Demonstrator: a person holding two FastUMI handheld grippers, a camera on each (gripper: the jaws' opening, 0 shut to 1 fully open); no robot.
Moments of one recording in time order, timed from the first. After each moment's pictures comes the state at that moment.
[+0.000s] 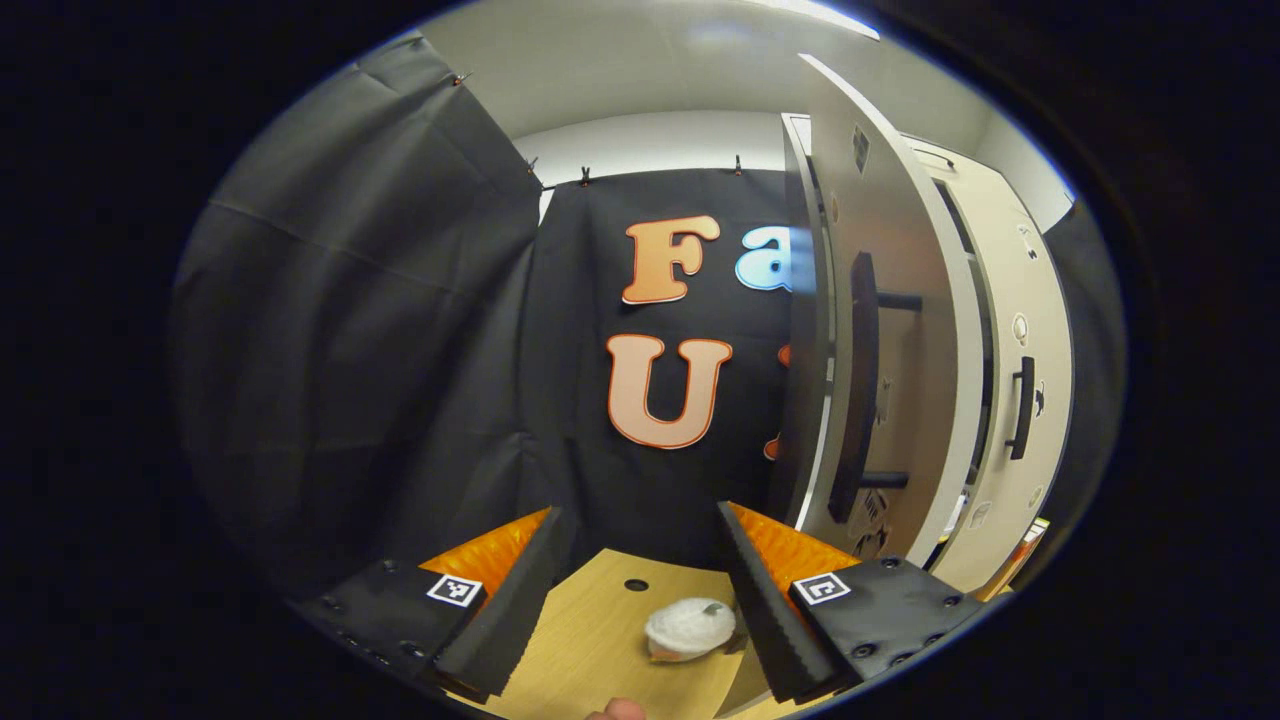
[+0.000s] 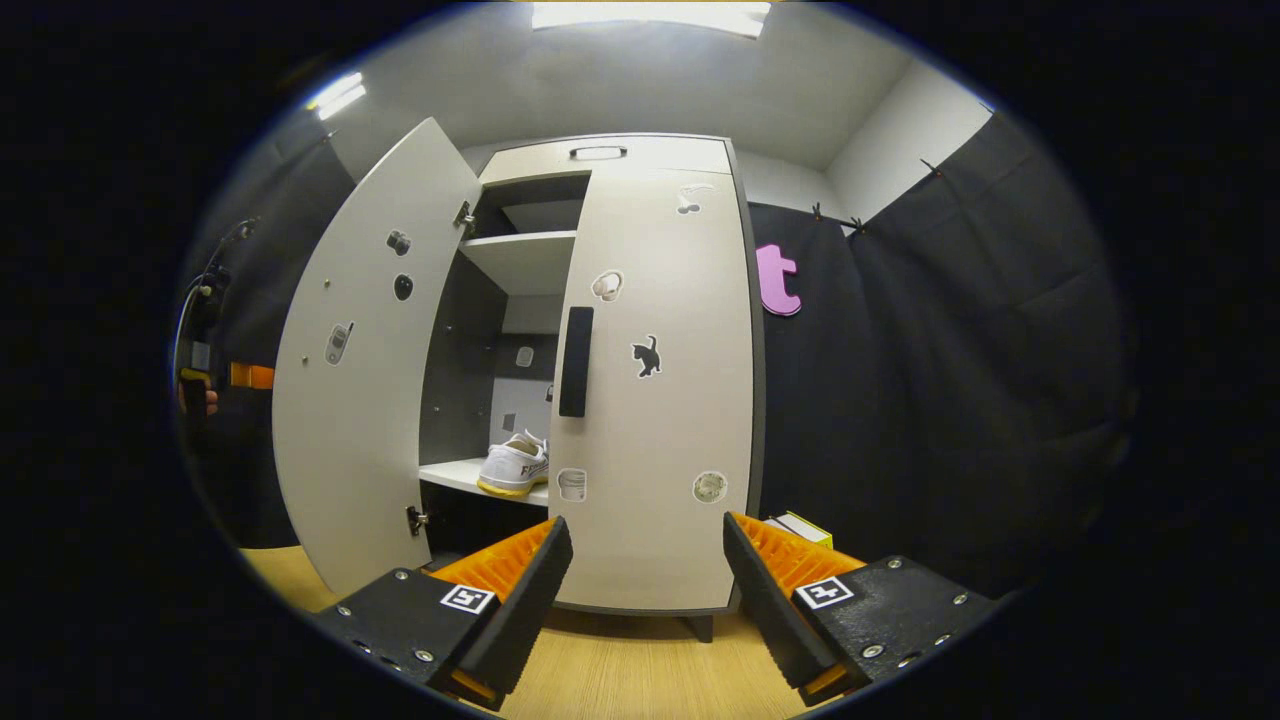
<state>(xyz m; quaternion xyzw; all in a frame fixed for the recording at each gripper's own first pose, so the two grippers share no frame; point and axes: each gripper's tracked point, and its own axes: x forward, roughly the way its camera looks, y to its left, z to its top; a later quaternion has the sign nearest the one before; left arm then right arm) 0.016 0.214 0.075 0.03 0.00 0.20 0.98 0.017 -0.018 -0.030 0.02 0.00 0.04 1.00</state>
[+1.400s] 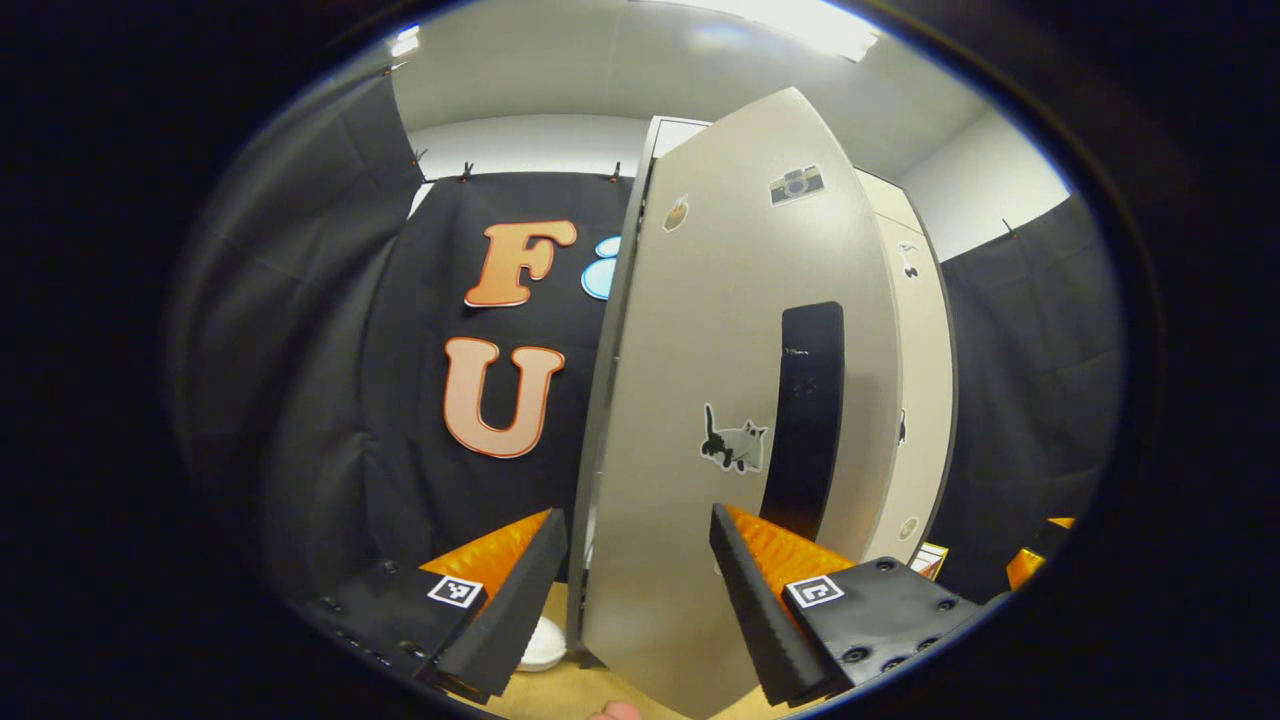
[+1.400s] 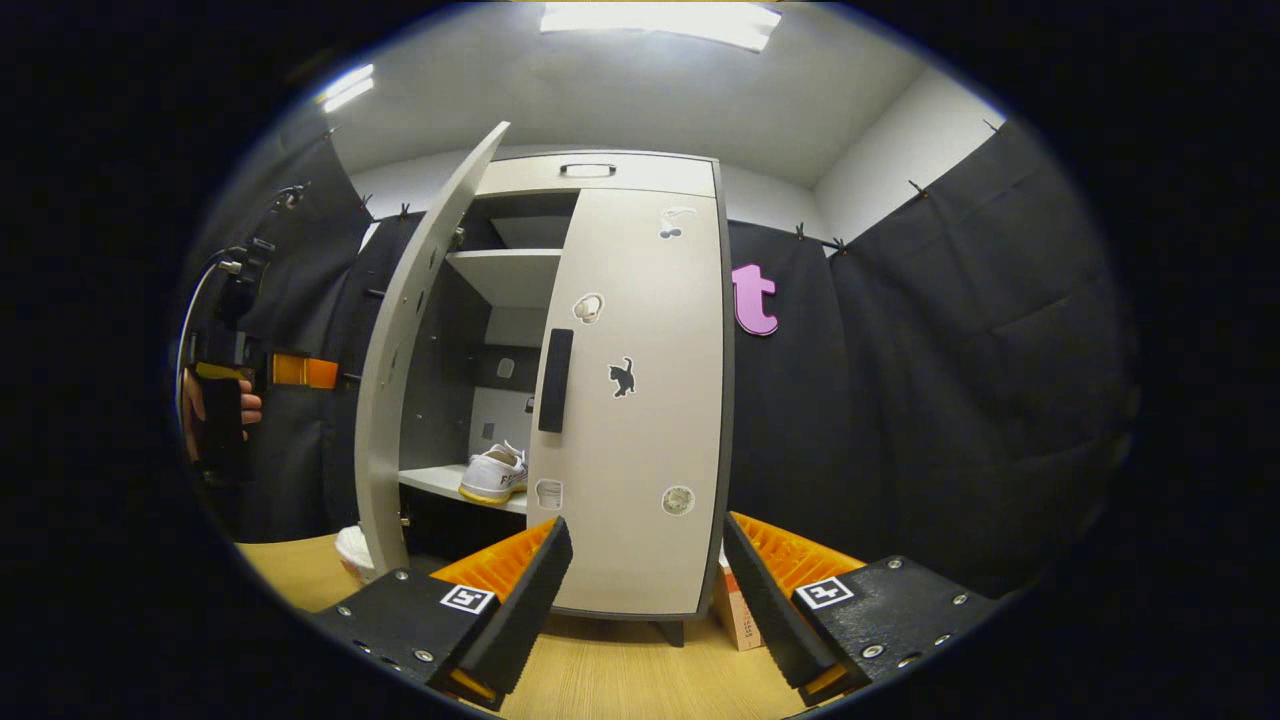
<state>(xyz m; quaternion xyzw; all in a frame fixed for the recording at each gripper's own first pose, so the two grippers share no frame) 0.083 0.041 0.066 -0.01 0.00 0.00 1.00 -0.005 -0.038 -0.016 0.00 -0.02 0.00 1.00</state>
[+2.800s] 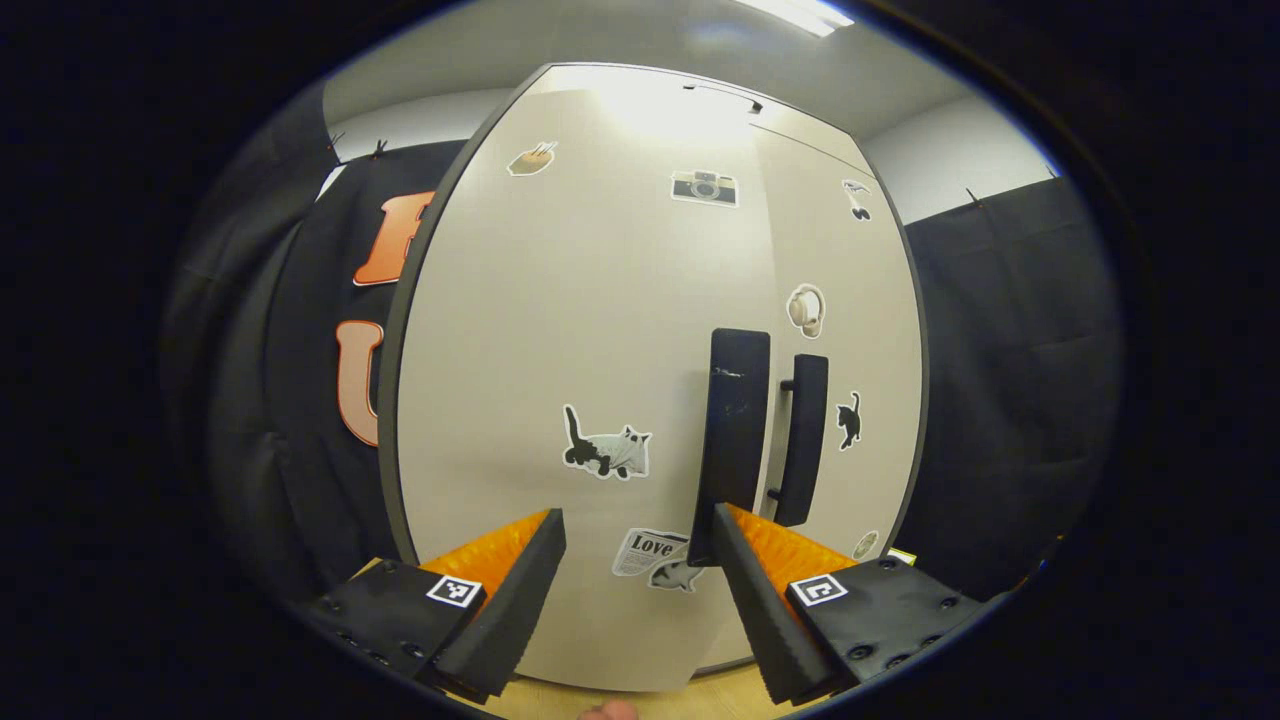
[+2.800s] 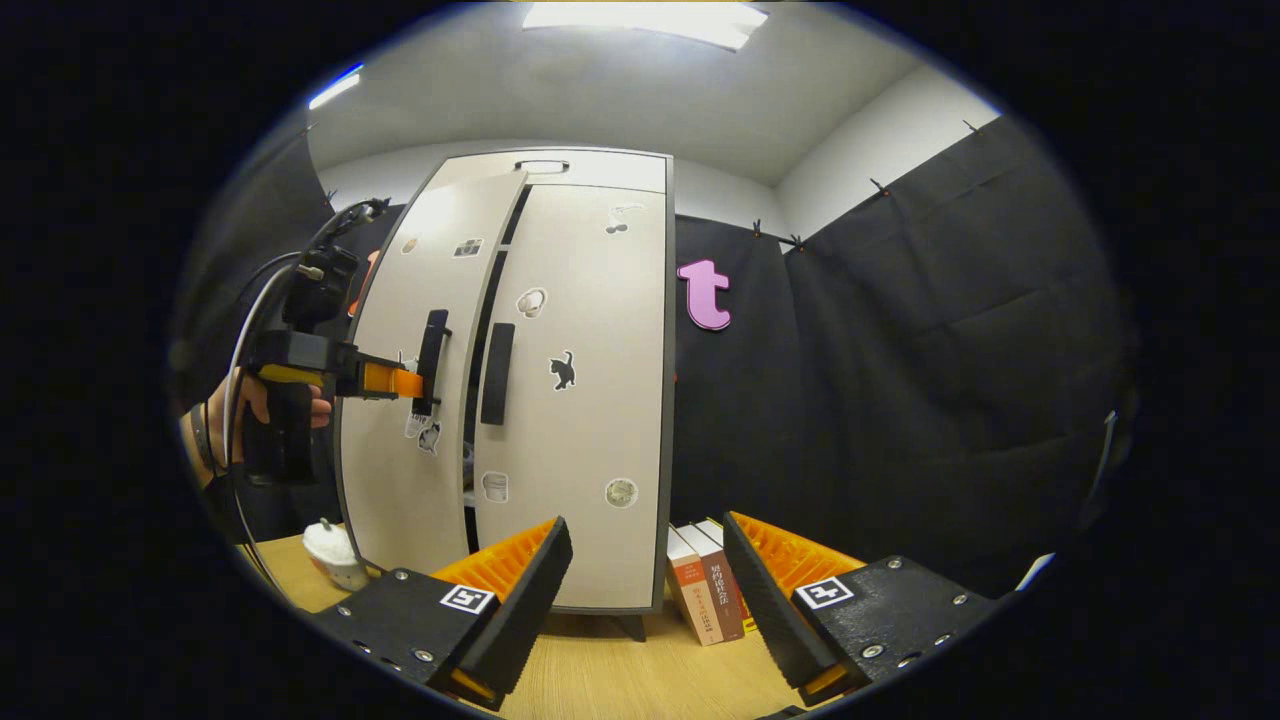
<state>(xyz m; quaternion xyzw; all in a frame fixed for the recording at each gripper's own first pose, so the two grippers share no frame) 0.183 -0.068 0.051 0.03 0.04 -0.06 1.00 -0.010 -0.082 -0.021 0.00 -0.01 -0.06 1.00</state>
